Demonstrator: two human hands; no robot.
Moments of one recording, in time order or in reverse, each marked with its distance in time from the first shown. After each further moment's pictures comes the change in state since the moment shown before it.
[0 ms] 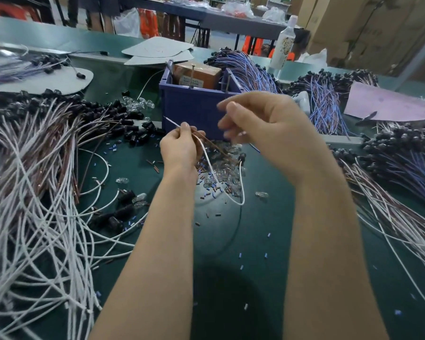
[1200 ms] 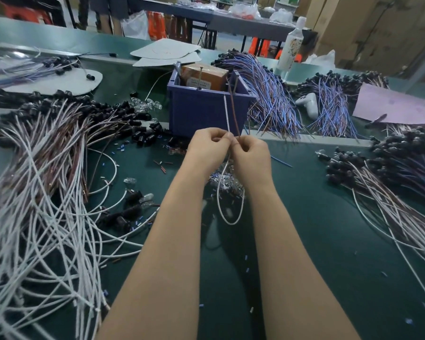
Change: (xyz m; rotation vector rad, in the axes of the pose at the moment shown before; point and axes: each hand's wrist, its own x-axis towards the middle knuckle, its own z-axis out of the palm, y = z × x) left_hand -0.011 0.003 0.002 0.657 -0.360 0.269; right_hand 0.034 0.088 0.061 0.074 0.425 0.225
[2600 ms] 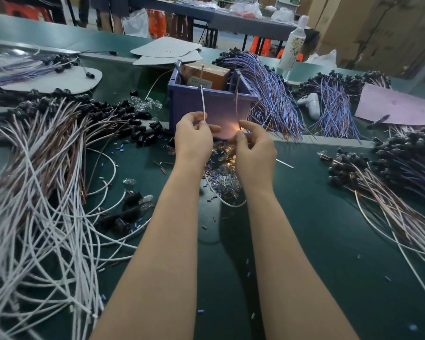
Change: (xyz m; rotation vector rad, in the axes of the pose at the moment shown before) left_hand 0.021 -0.005 -0.004 -0.281 0.241 -0.034; right_hand 0.000 -0.005 0.005 0.017 0.175 -0.063
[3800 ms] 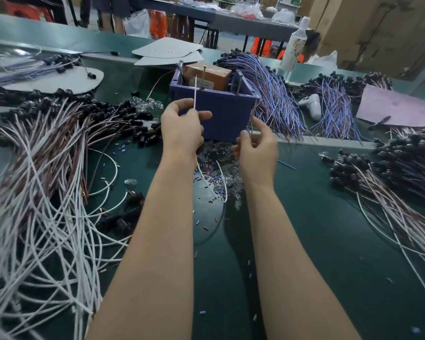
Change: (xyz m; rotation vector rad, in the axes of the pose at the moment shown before) left_hand -0.002 0.027 -0.016 -0.279 0.055 -0.105; right_hand 0.009 0.008 0.005 0.125 0.035 0.084
